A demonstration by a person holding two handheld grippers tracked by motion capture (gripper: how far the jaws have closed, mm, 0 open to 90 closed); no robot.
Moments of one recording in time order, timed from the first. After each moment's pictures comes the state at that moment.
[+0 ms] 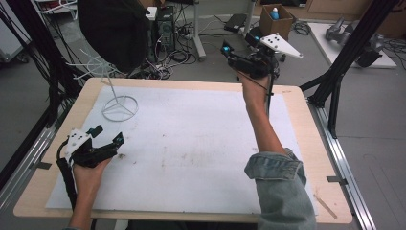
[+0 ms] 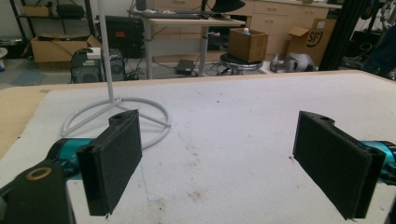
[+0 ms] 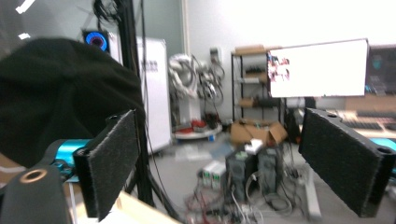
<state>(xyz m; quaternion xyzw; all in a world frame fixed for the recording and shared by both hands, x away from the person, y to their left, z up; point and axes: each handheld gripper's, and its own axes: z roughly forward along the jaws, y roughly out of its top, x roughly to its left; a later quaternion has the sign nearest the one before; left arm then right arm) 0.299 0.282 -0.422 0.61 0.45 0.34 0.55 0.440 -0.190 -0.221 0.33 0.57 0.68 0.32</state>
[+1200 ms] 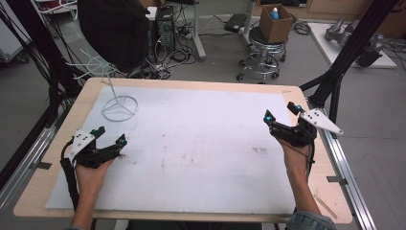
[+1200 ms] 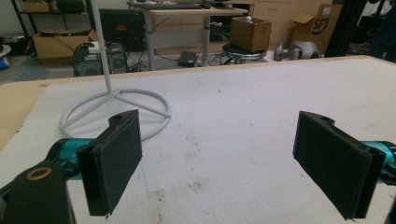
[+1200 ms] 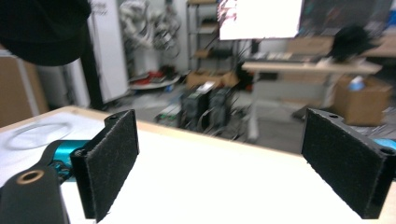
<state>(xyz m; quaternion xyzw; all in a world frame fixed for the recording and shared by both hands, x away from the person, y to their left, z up) 0.300 0.276 -0.427 0.63 0.45 0.35 0.53 0.326 -0.304 -0.344 0.41 0.60 0.58 0.36</state>
